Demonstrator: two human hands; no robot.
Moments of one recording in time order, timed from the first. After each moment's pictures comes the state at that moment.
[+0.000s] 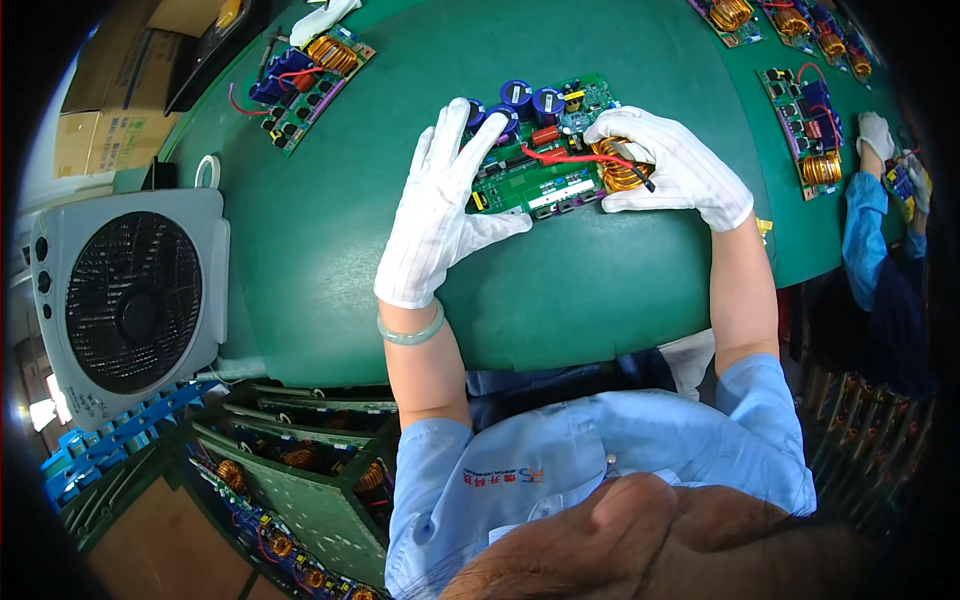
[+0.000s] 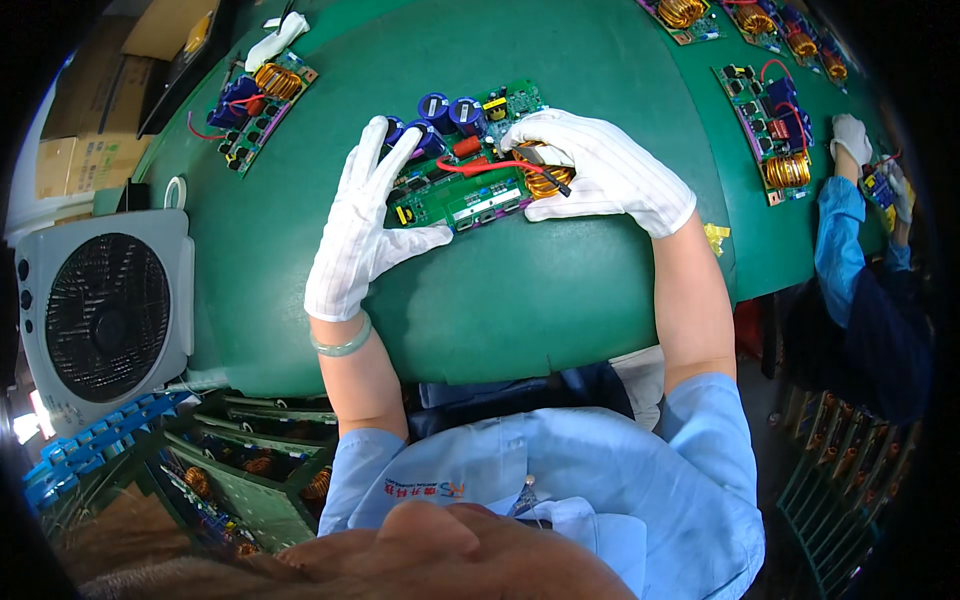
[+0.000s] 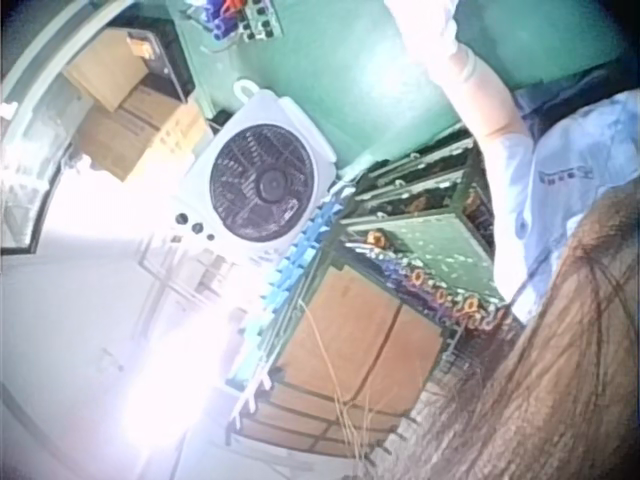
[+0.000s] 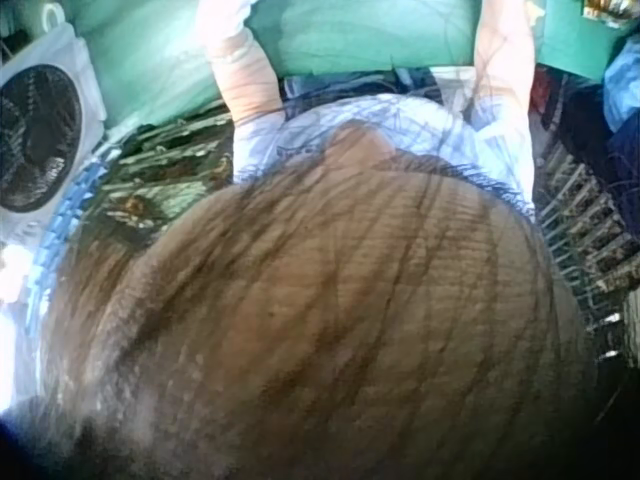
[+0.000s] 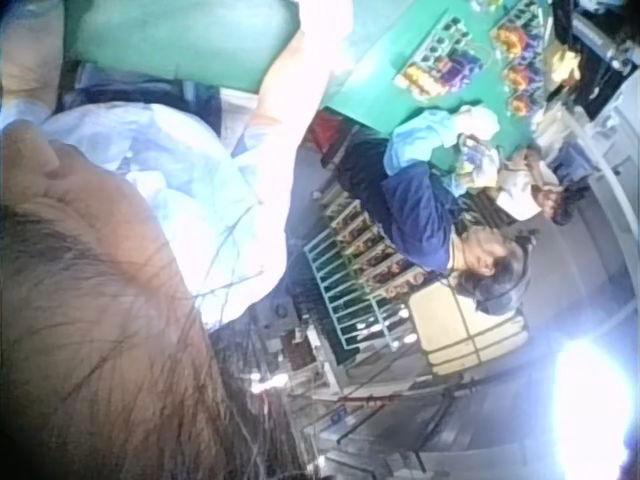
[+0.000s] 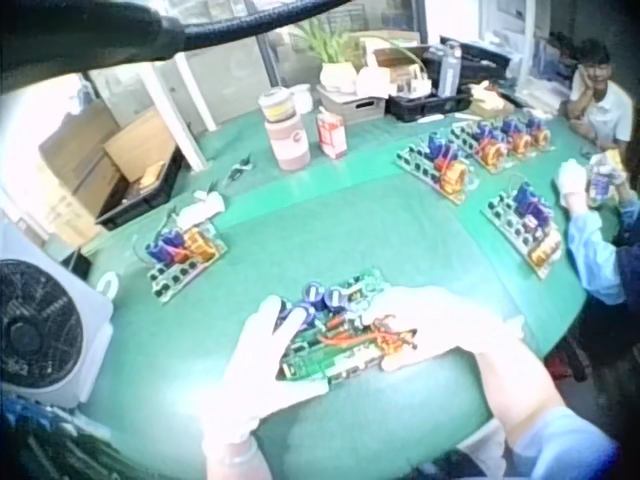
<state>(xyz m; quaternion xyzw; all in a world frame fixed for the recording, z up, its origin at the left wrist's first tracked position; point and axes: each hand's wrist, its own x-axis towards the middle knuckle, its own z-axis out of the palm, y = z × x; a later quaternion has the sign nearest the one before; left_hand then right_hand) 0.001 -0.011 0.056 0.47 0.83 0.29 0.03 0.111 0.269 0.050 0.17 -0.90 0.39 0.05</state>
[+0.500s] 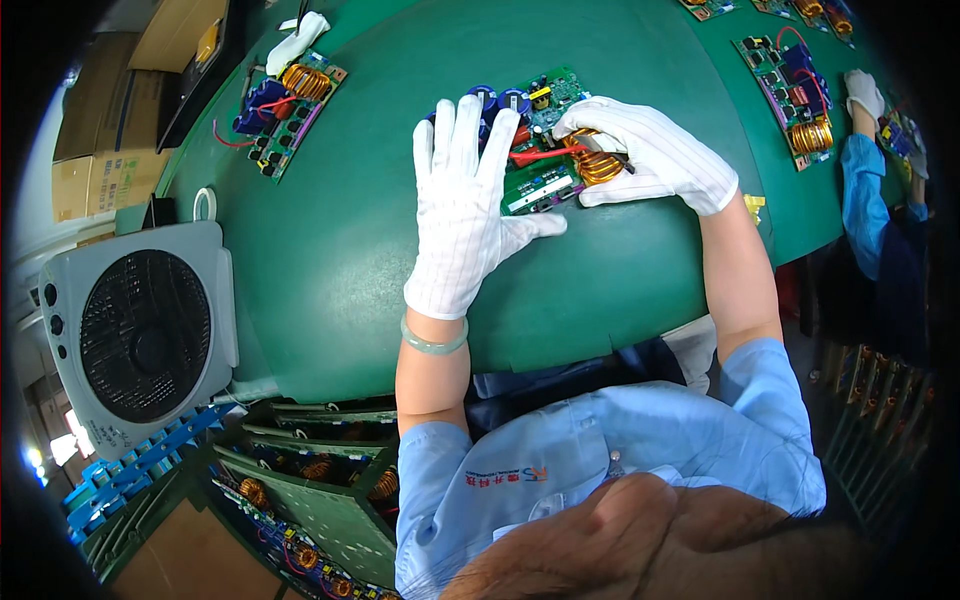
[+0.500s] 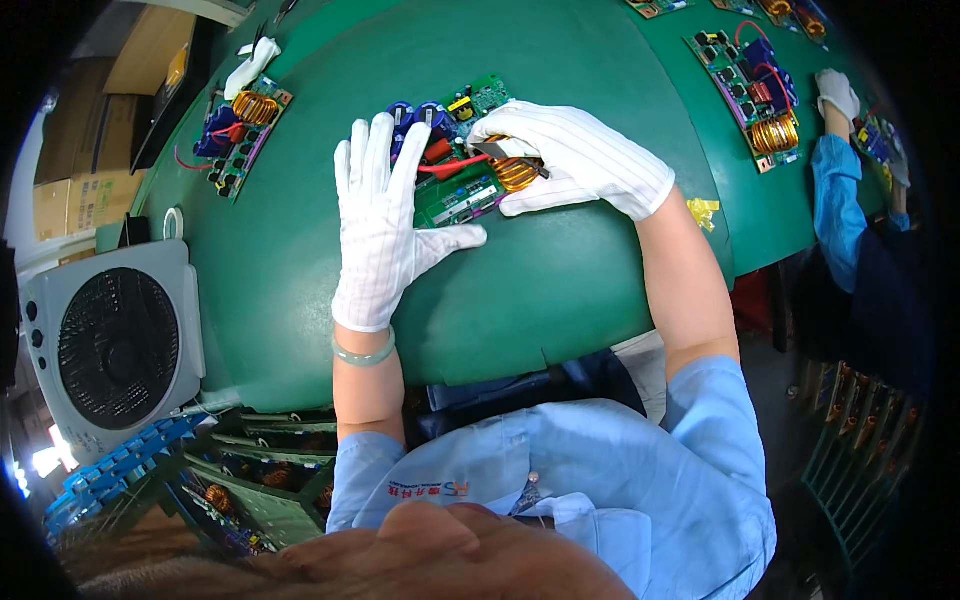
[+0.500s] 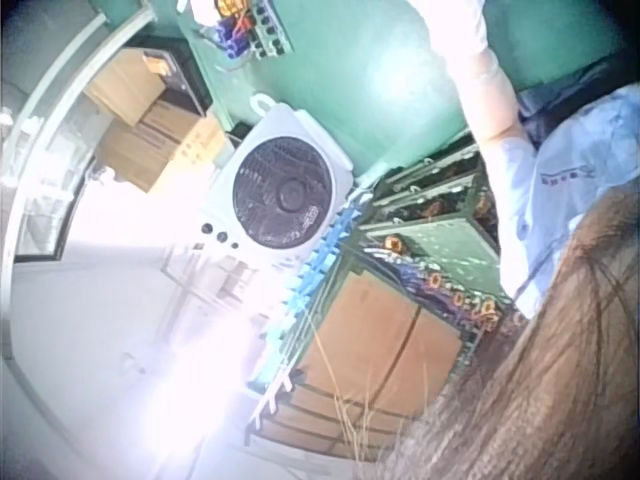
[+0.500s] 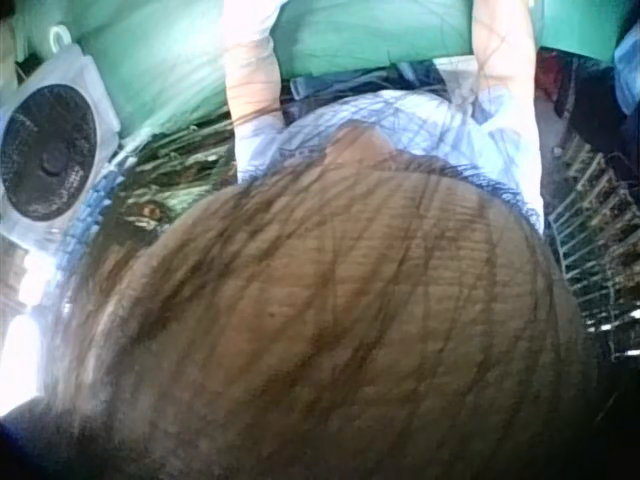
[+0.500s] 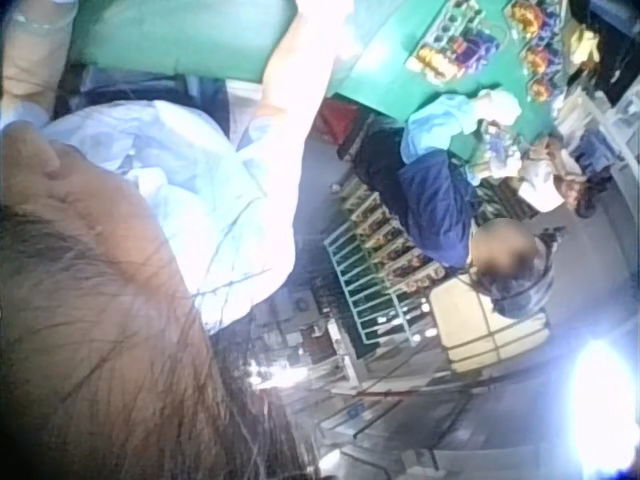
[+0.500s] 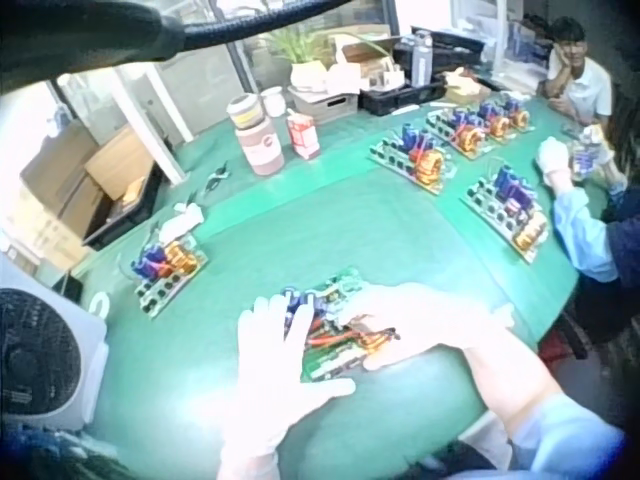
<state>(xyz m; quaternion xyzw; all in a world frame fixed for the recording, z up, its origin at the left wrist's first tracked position) 0.026 0.029 0.057 0.50 0.83 0.22 -0.10 0.112 0.269 0.045 0.16 -0.91 0.39 0.05</state>
